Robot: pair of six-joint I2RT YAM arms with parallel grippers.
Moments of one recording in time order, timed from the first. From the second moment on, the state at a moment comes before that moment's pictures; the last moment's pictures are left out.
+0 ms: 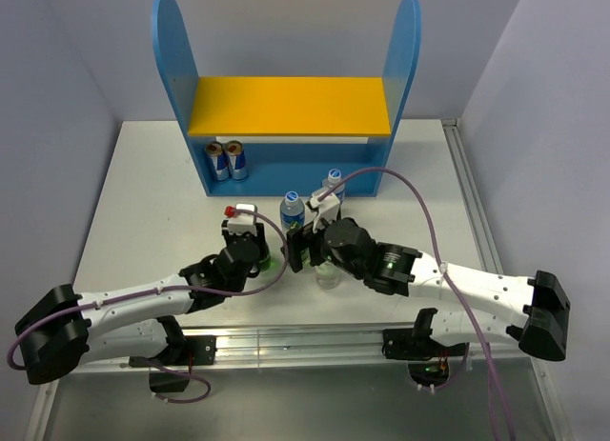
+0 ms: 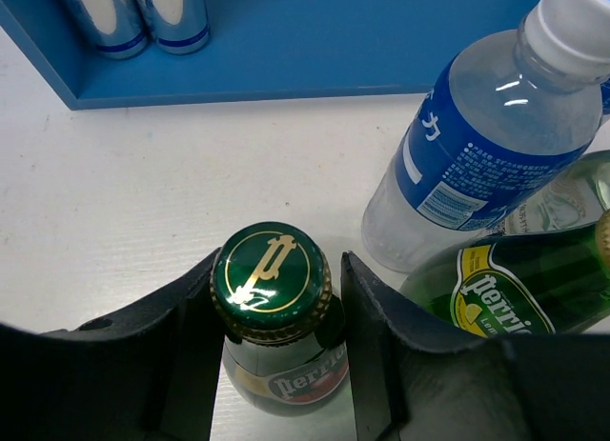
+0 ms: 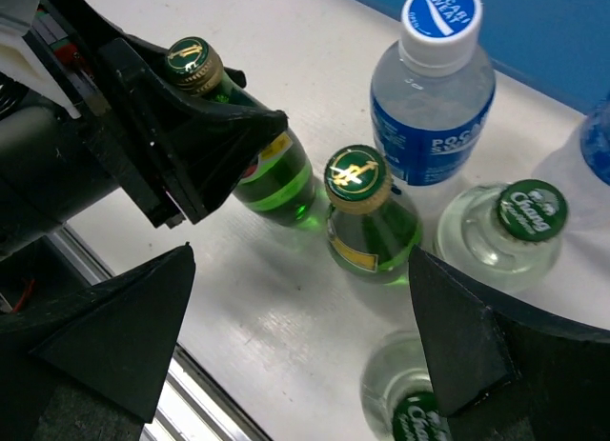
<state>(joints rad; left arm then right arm) -1.02 1.09 0.48 0.20 -0.82 -0.41 1.10 1.08 0.80 -0.14 0.32 0.38</state>
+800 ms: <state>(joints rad) -1.01 1.04 0.46 0.17 -0.82 -0.41 1.11 1.33 0.71 0.23 0.60 0.38</state>
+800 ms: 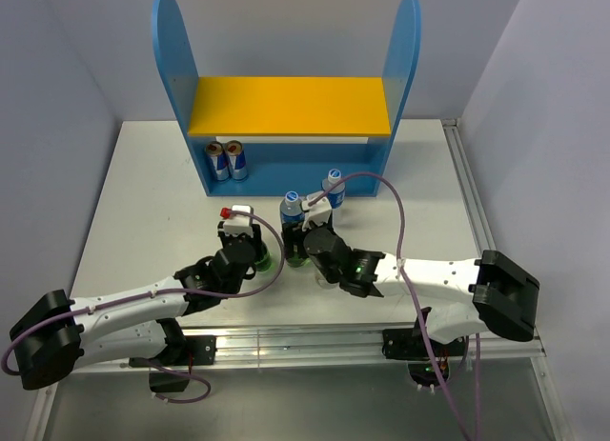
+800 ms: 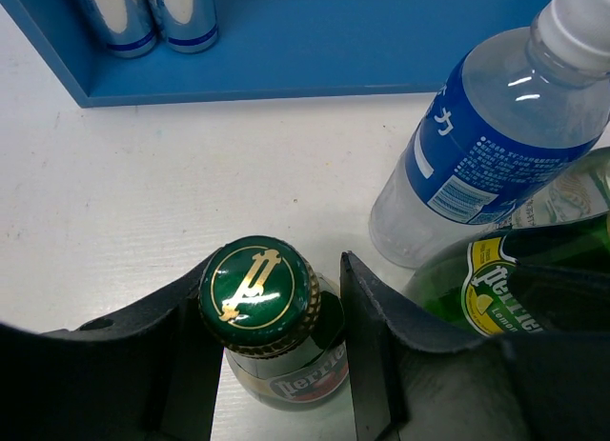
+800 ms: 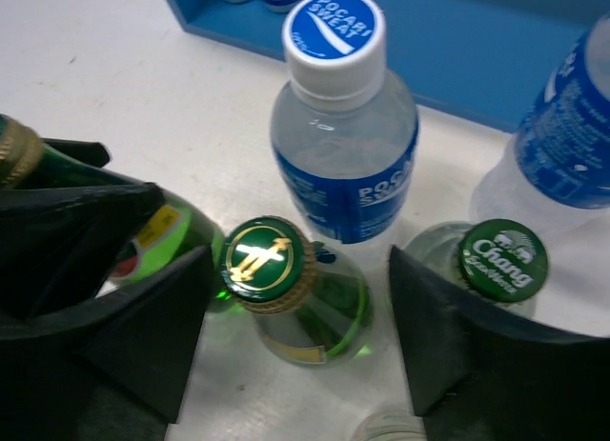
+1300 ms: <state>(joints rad) -1.01 1.04 0.46 0.18 -0.82 -0.41 1.12 1.39 0.69 0.37 0.69 0.36</state>
